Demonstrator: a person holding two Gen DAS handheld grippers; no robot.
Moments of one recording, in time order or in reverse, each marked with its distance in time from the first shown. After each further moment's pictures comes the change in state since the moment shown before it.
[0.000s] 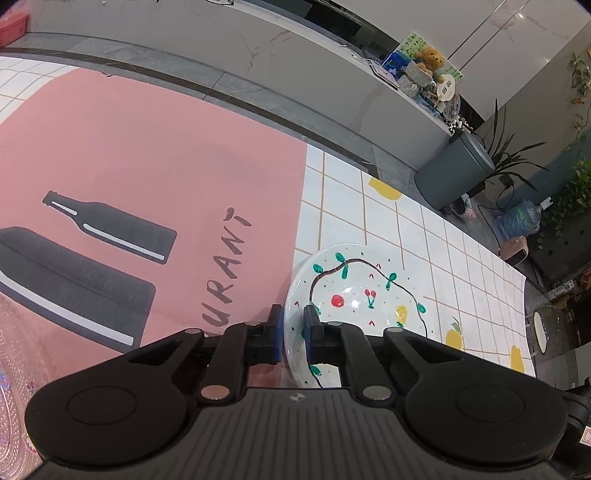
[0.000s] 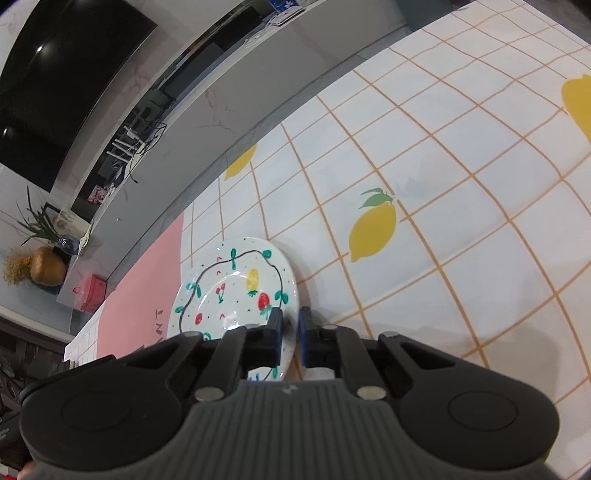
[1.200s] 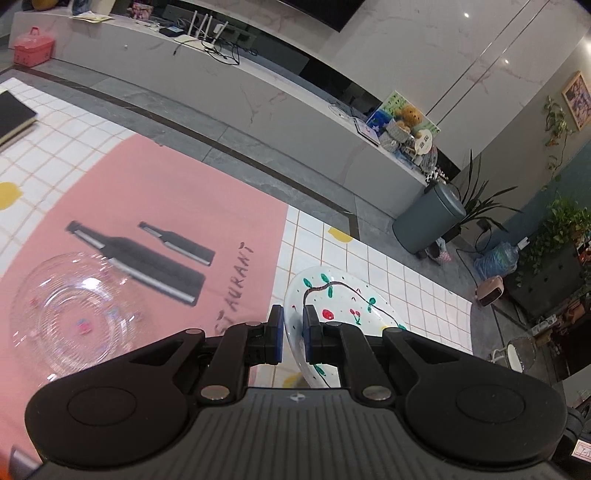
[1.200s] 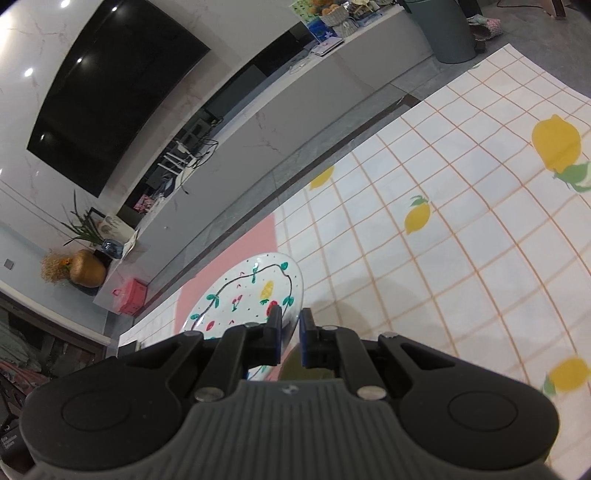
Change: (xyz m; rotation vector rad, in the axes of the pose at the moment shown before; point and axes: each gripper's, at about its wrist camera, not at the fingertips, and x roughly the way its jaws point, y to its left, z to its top) left arm -0.149 -0.011 -0.036 -0.038 -0.167 -0.030; right arm -0.137 0.057 -0.057 -0.044 -0.070 0.125
